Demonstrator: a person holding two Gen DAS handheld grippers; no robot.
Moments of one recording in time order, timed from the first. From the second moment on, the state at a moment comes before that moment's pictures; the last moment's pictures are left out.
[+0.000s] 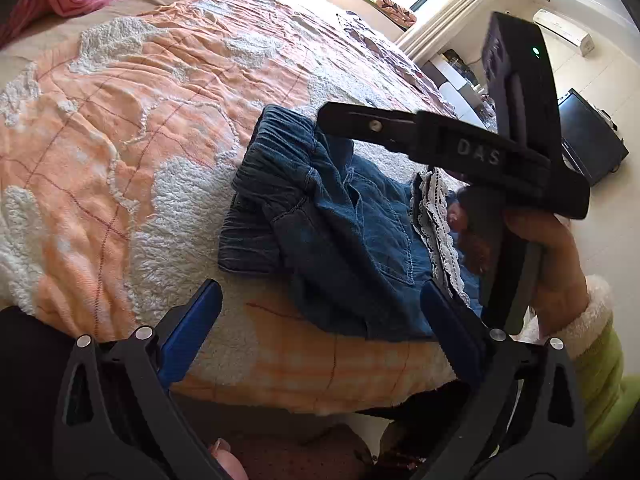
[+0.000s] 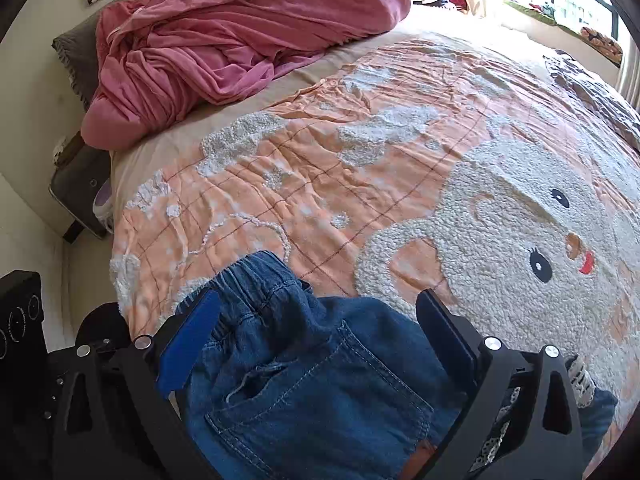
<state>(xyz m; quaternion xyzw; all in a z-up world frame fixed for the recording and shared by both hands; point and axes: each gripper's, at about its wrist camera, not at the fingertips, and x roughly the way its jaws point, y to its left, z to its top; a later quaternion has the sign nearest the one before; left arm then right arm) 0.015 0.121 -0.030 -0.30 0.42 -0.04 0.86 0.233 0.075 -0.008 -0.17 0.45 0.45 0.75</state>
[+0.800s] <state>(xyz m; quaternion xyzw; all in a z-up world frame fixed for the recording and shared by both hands) 0.039 0.110 -0.026 -0.33 0.39 -0.05 0.86 0.238 0.056 0.000 -0.08 0.46 0.52 0.71</state>
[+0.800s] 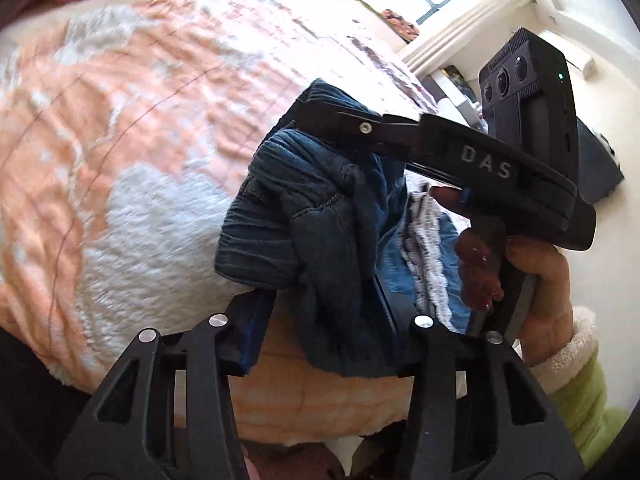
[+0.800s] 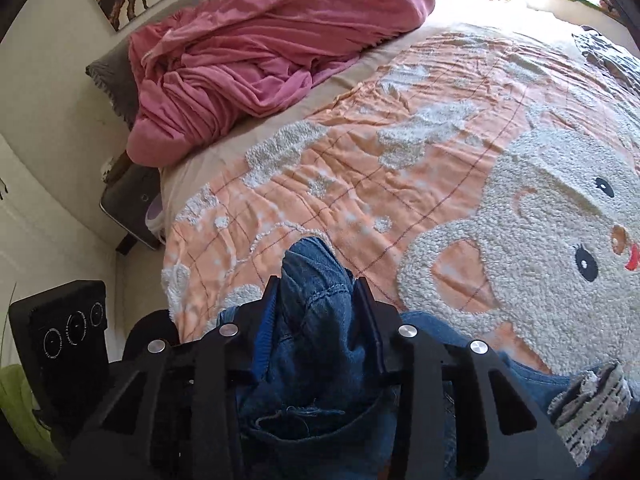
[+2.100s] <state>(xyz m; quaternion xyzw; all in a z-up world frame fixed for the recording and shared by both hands) 0.102 -0.092 -0.001 -0.12 0.42 -0.13 0.89 0.269 -0.208 -0.012 0.12 0.42 0.44 0.78</state>
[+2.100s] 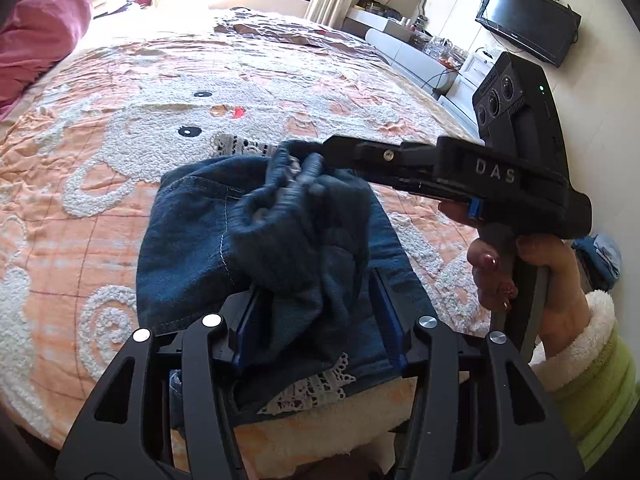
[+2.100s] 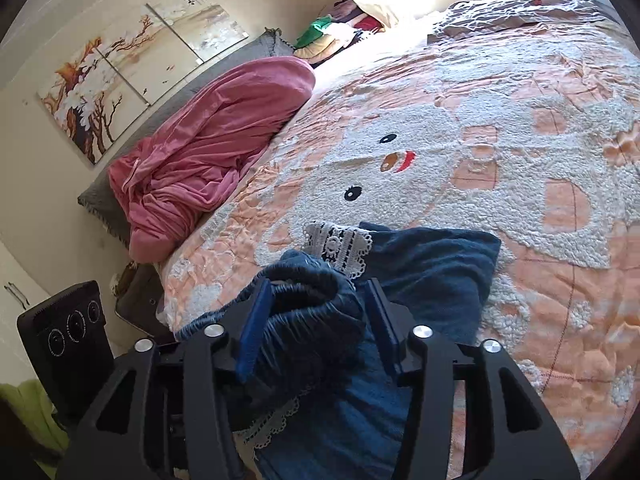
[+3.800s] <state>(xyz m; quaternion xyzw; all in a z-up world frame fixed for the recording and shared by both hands) 0.068 -0.061 0.029 -0.10 0.40 -0.12 0.90 0.187 -0.252 0.047 0.01 0.35 0.32 0.88</state>
